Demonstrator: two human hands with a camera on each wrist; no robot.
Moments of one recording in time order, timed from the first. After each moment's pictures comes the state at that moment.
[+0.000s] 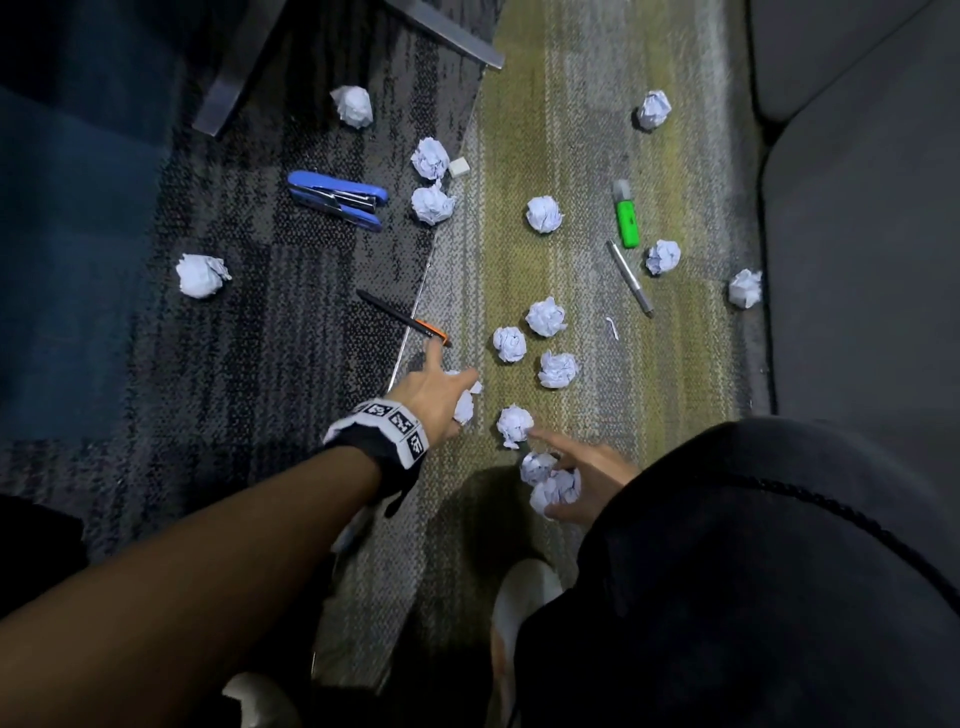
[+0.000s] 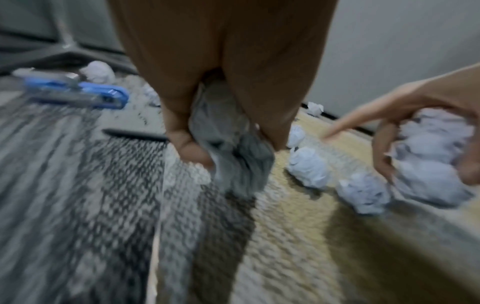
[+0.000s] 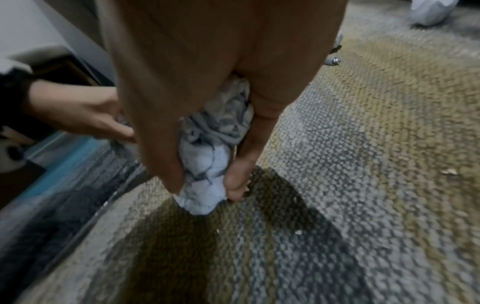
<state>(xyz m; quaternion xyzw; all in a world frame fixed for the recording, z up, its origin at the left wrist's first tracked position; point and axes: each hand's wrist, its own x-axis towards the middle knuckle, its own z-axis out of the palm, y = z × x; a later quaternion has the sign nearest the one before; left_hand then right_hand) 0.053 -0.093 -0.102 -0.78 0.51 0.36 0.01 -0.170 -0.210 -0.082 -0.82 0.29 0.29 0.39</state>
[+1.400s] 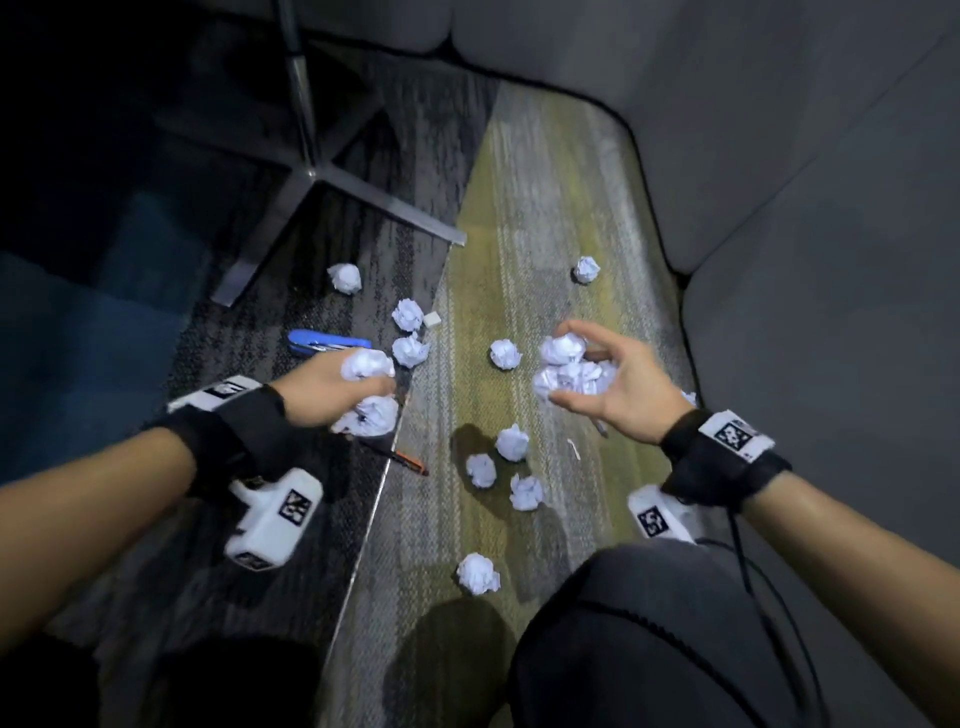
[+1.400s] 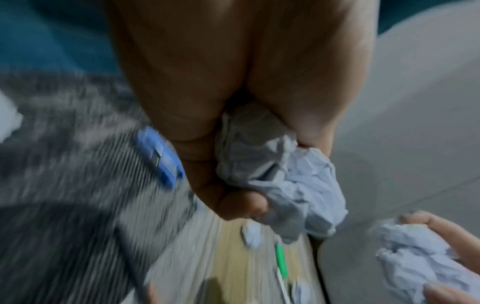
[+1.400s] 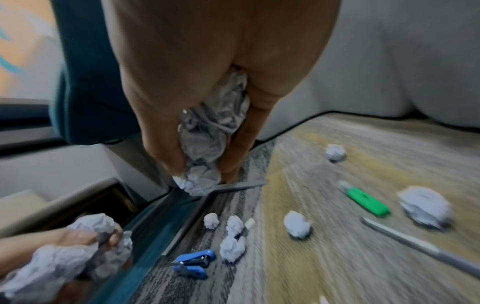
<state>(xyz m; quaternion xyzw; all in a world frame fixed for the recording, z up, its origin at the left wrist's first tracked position) 0.185 -0.117 0.019 -0.71 0.34 0.47 -0.41 -0.058 -0.329 0.073 -0.88 0.30 -0.03 0.37</state>
